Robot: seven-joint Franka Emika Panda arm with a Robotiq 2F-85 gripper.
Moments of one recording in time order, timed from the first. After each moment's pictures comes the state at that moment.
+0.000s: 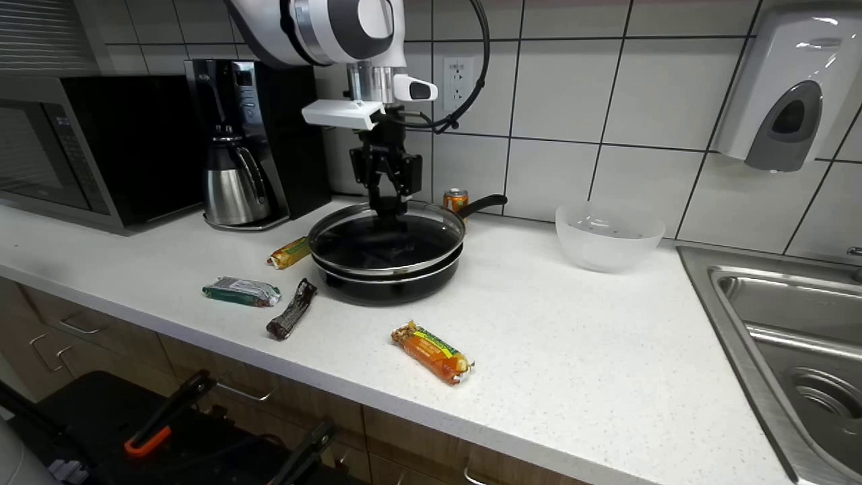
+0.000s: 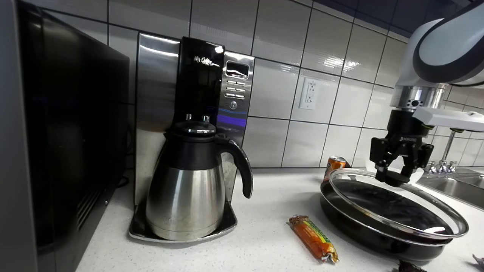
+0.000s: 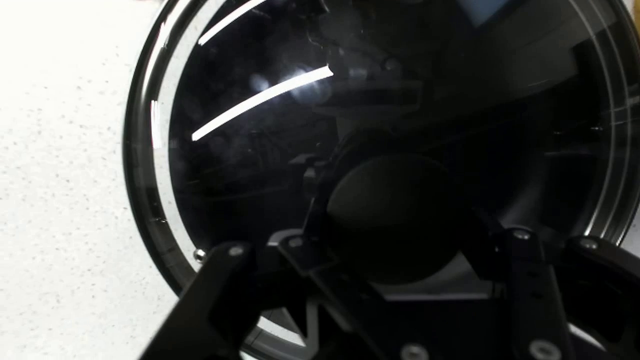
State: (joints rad) arm 0.00 0.11 -0.08 -2.27 -0.04 2.39 0.17
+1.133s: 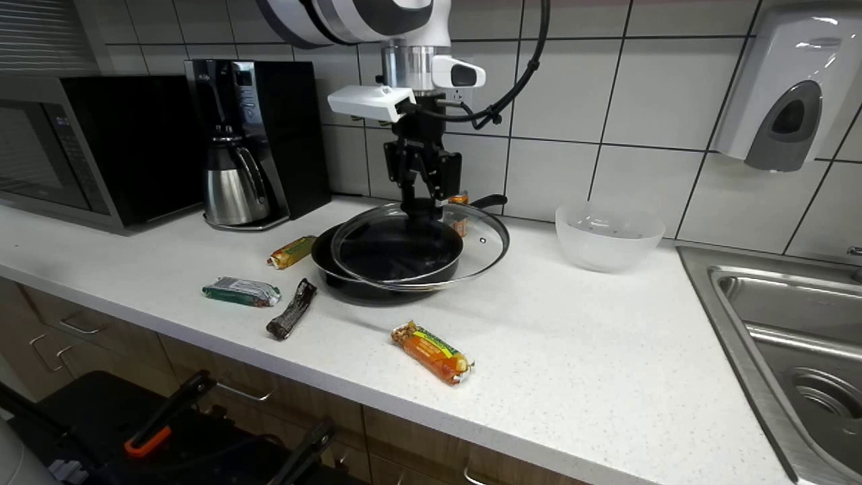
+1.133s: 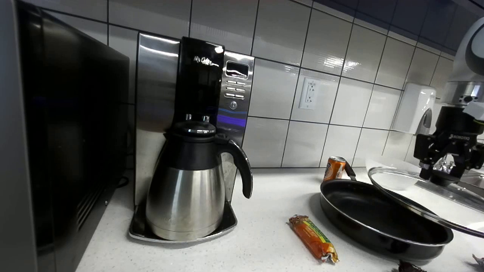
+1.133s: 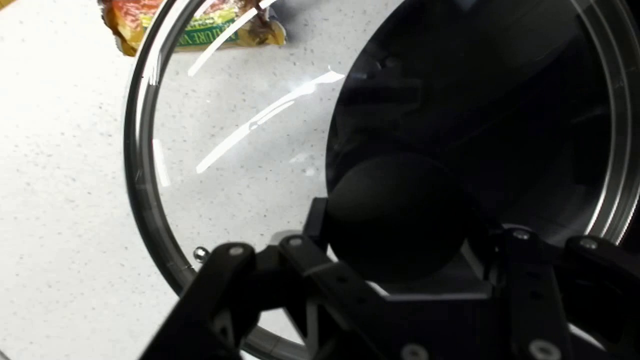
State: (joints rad) arm -0.11 -0.03 -0.16 -2.39 -0.04 2.39 0.17
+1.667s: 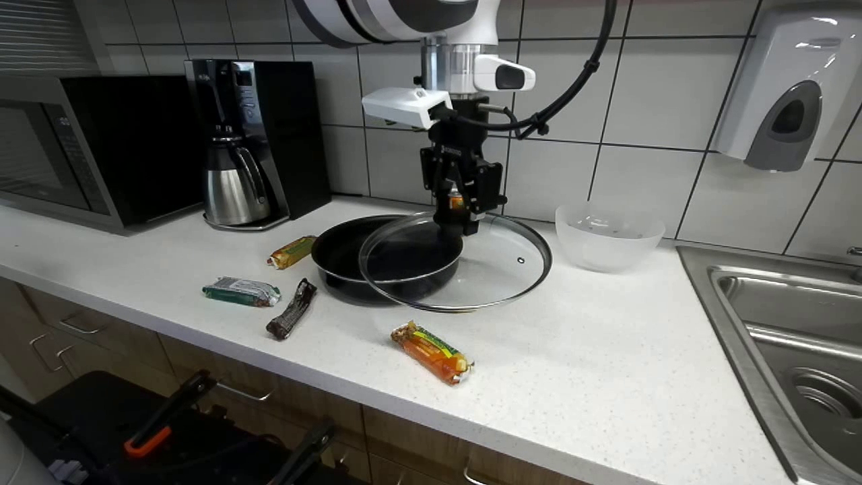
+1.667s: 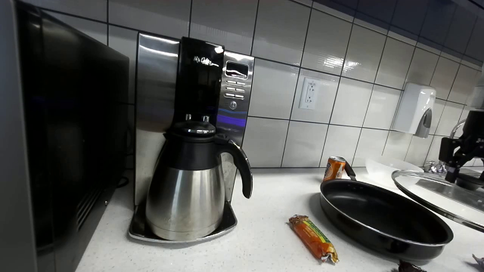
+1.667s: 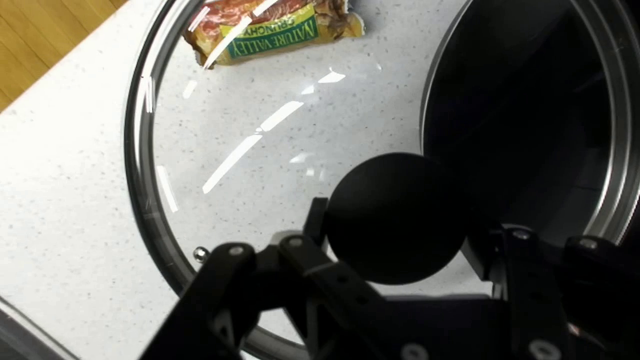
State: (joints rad) arm -0.18 -0.03 -0.22 -2.40 -0.05 2.39 0.17
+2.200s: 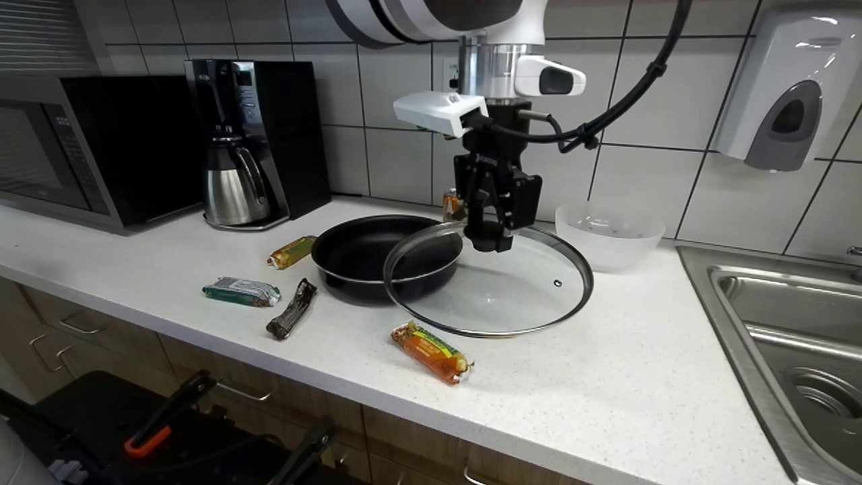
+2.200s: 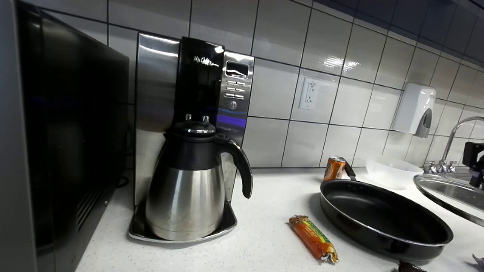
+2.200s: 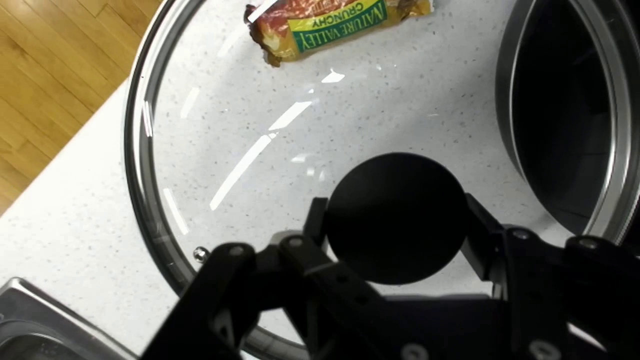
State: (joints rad) arm -0.24 -0.03 -0.28 -2.39 -0.05 2.39 0.17
